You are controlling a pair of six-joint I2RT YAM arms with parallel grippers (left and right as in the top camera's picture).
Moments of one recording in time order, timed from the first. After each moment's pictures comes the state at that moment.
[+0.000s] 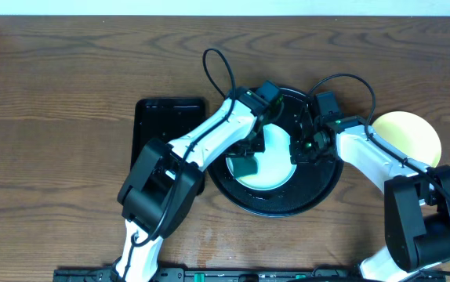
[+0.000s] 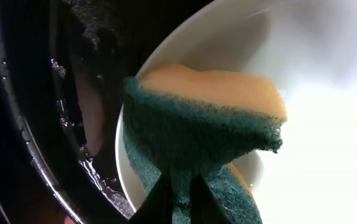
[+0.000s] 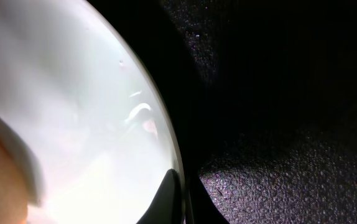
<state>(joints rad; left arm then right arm) -0.66 2.09 1.59 -1.11 -0.02 -0.73 0.27 1.77 0.98 -0.59 -0.22 0.24</state>
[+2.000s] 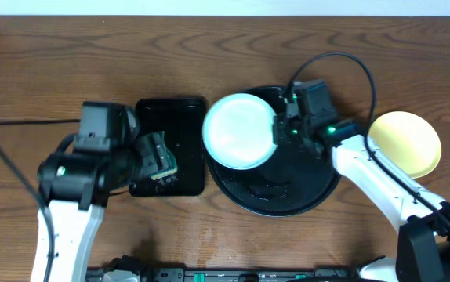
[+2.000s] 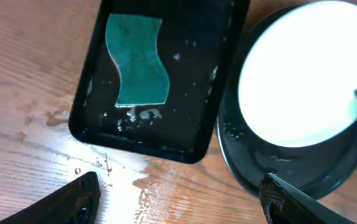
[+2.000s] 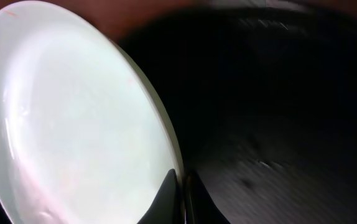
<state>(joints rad) -0.11 1.09 1.20 -1.24 0.13 -0.48 0.43 1.60 1.04 -0.35 -0.17 0.32</state>
